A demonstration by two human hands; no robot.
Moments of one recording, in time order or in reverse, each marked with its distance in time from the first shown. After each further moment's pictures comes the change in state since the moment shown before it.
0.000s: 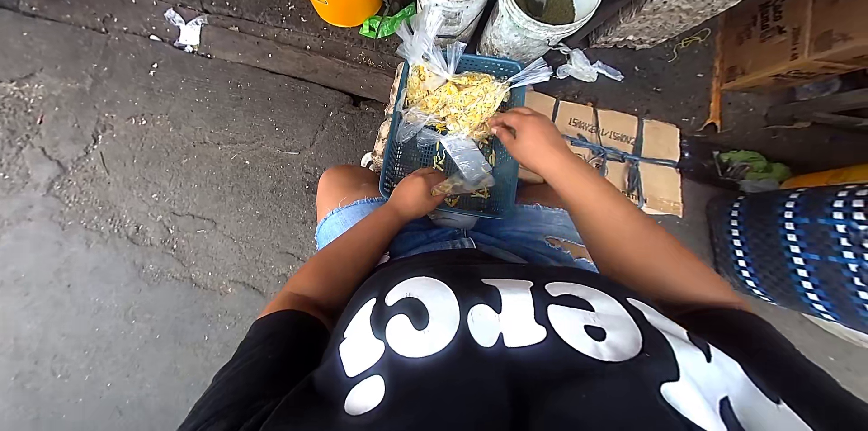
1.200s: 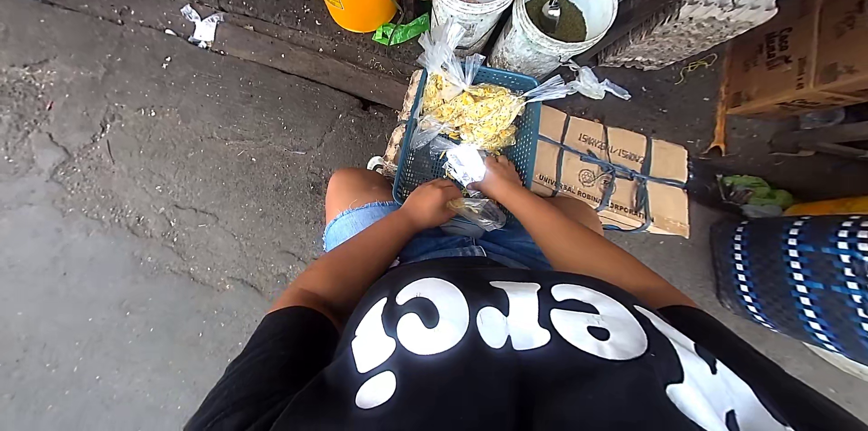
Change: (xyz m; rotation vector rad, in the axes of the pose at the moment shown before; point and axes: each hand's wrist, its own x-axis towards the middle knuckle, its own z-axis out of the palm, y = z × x) left_hand -0.002 -0.005 0.001 -0.001 -0.100 0.127; right_hand 0.020 0.008 0.106 -0.169 -0.408 0.559
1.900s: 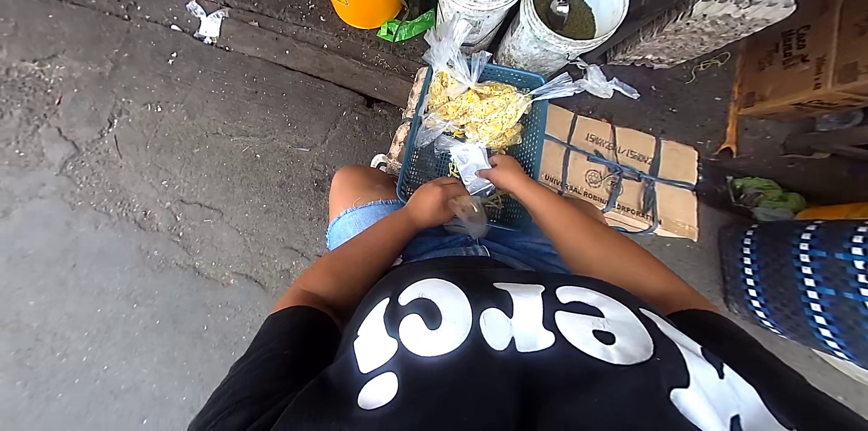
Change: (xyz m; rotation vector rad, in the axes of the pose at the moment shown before) left_hand -0.006 -0.003 0.002 -0.168 0.146 0.049; right_hand 0.019 0.019 0.003 0.412 -0.026 -0.067
